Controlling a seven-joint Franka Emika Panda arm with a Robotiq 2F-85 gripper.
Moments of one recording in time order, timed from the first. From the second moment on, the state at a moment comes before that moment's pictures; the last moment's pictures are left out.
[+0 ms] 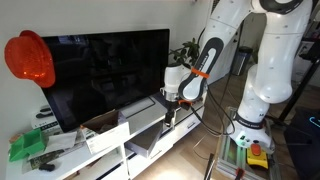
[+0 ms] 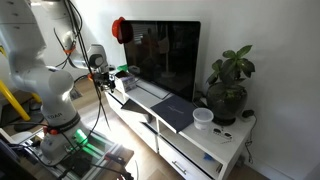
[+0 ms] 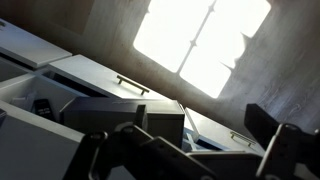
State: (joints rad) arm 0.19 0.11 0.17 -2.71 0.08 2.81 0.11
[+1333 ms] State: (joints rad) arm 0.26 0.65 0.05 -2.40 0.04 3.09 0.11
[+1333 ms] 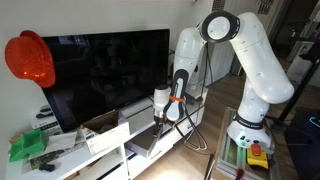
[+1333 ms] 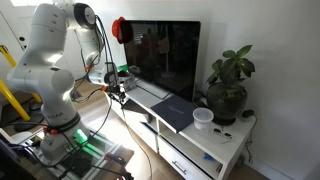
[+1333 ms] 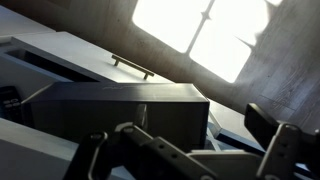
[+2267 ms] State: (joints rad) arm 0.40 1.09 -0.01 -1.94 0.04 3.15 0.11
